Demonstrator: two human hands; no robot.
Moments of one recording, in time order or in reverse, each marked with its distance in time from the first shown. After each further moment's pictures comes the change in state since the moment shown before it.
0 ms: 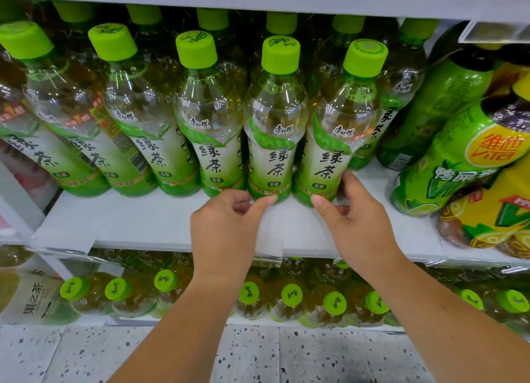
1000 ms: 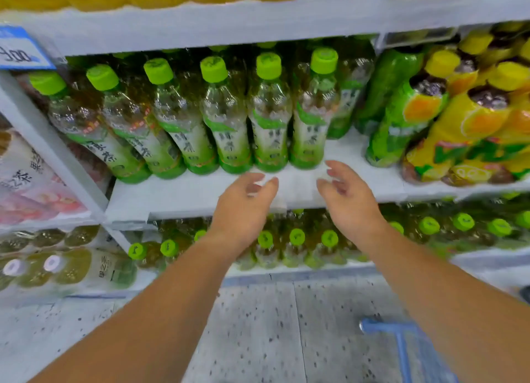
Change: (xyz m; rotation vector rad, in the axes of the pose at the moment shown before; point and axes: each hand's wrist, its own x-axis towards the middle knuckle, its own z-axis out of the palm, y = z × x) left_hand -0.025 0.039 -0.071 -0.091 -0.562 -0.249; right_hand -0.057 -0.034 -0.006 0.222 0.050 0.340
